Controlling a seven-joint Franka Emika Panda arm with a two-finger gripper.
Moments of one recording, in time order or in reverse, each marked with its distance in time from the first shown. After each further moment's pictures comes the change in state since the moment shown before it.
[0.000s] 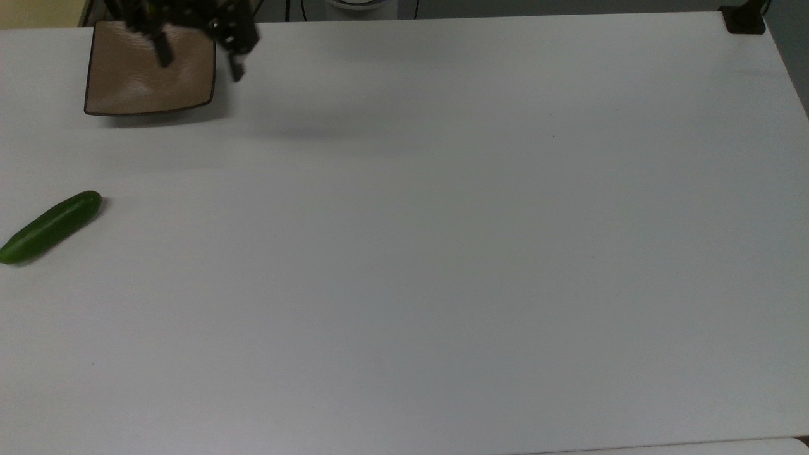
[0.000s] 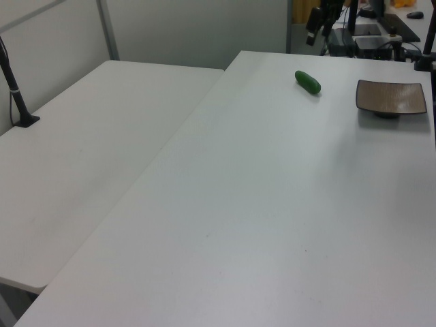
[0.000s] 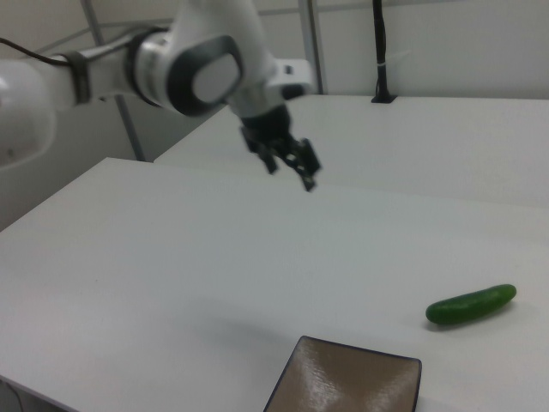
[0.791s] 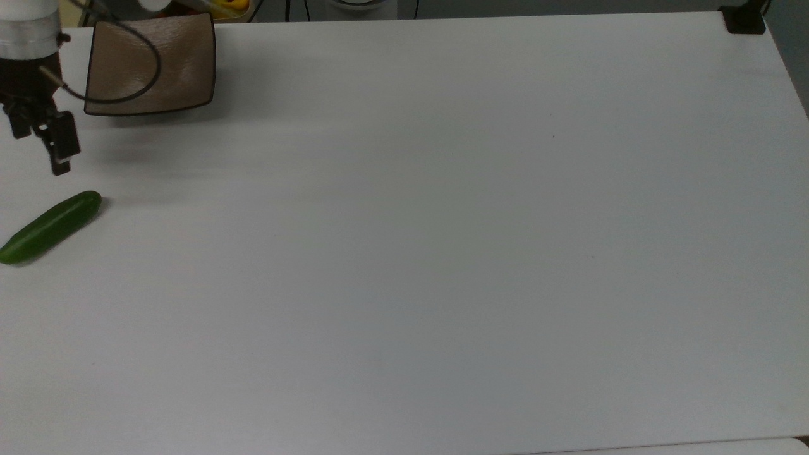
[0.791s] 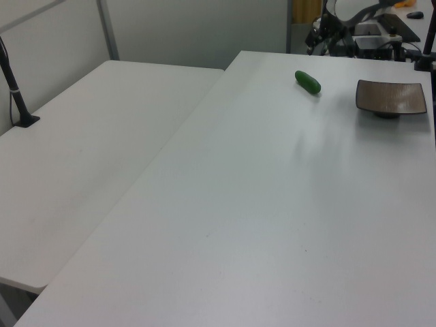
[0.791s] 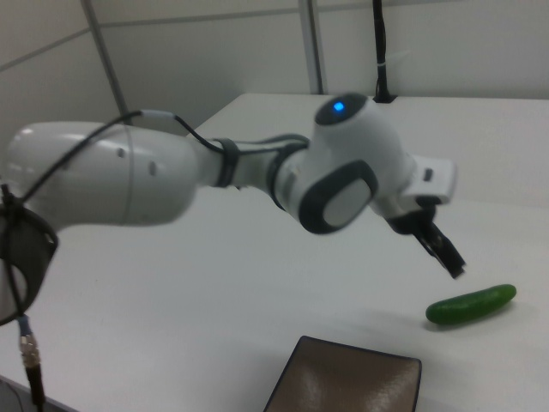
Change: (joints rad) arm -0.240 0.333 -0.059 0.035 0.008 0.486 0.139
